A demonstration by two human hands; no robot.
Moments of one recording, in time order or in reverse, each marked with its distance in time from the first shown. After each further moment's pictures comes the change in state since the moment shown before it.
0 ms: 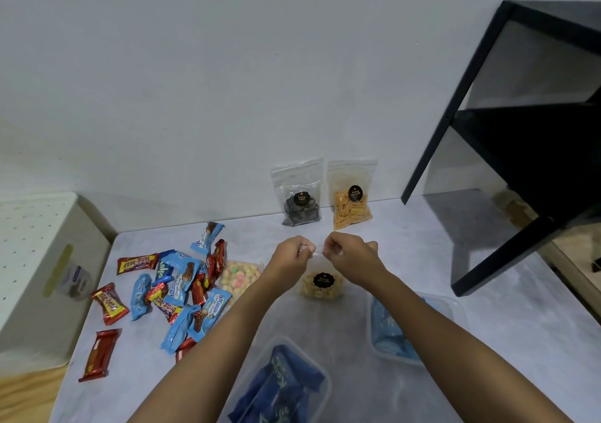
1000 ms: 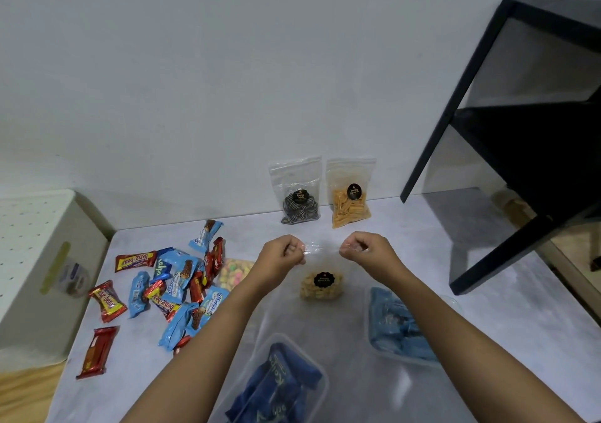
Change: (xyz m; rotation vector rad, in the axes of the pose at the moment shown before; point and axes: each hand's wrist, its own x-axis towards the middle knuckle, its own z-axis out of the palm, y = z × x) left_hand -0.004 -0.013 -0.013 -0.189 -0.034 -0.028; right_hand -0.007 0.036 -0.016 0.492 -0.025 0.079
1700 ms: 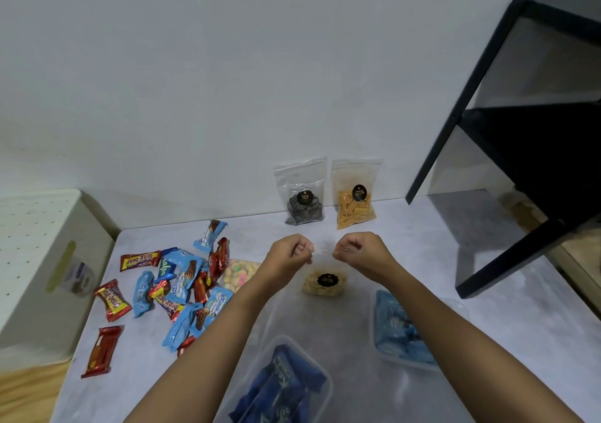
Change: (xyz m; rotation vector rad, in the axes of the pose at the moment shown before) left_hand 0.006 -0.001 0.002 -0.043 -0.021 0.017; right_hand 0.013 -0.007 0.013 -0.160 -0.040 0.017
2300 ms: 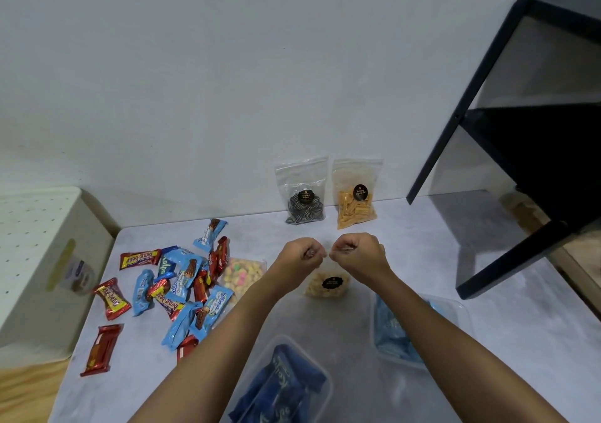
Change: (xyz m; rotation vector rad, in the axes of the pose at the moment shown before) left_hand 0.002 0.005 0.015 0.083 -0.054 0.006; right_hand 0.000 -0.006 0.016 -0.130 0.151 -0.065
